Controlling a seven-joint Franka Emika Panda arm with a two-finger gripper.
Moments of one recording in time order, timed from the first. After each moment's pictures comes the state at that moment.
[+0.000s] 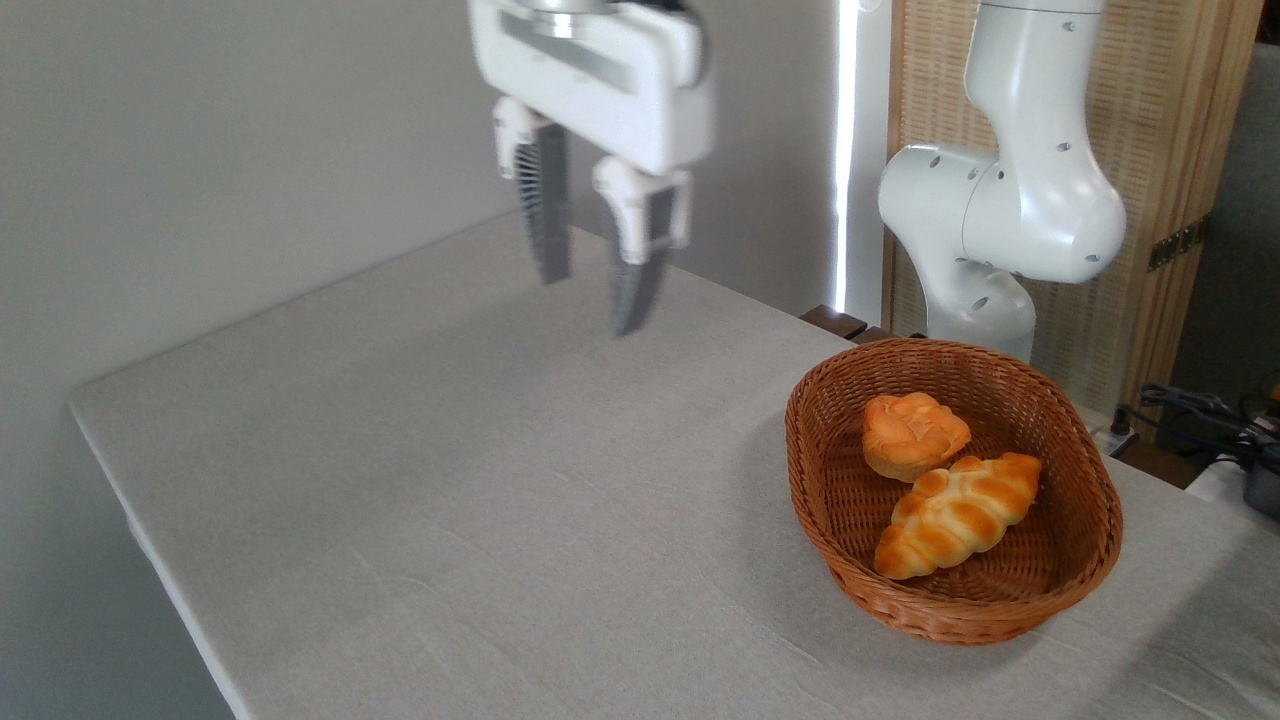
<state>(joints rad) 0.03 -0.20 0.00 -1.75 -0.12 1.61 0.88</state>
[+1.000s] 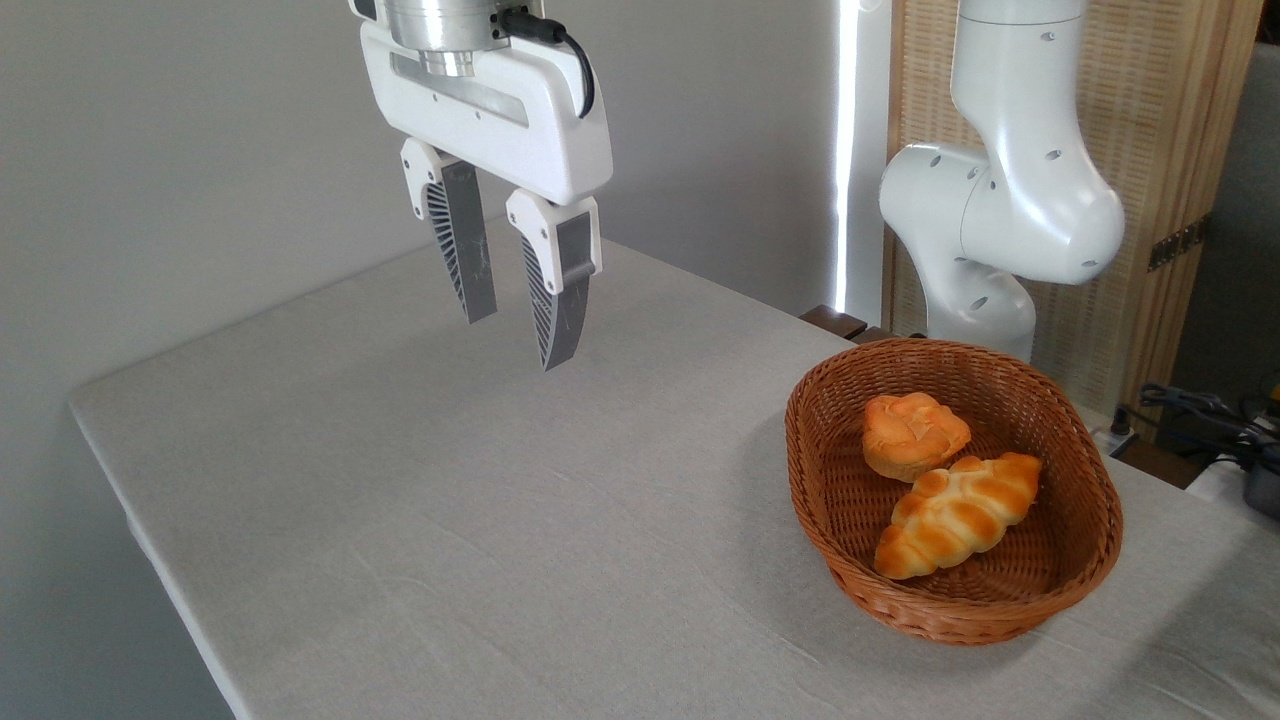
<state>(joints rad) 0.00 -0.04 -0.01 -1.61 -0.08 1.60 0.72</state>
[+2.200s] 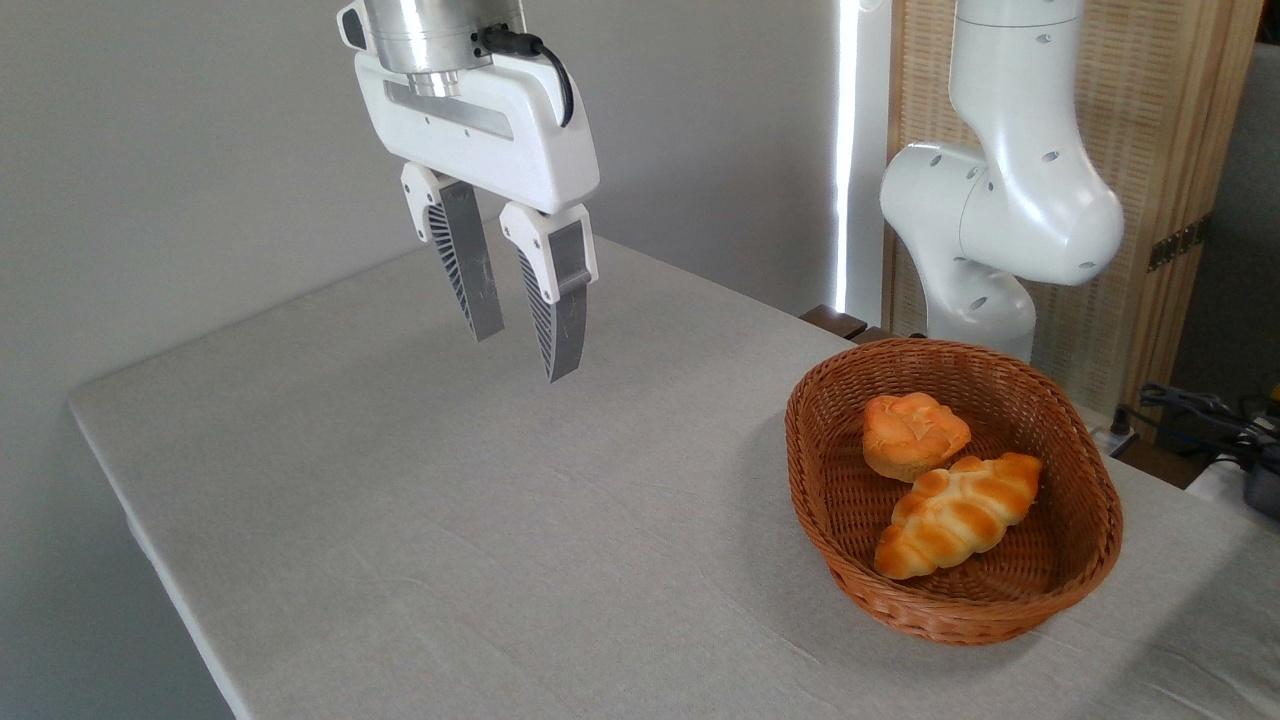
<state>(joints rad) -0.02 -0.02 -0.02 -1.61 -0.01 1.59 0.69</state>
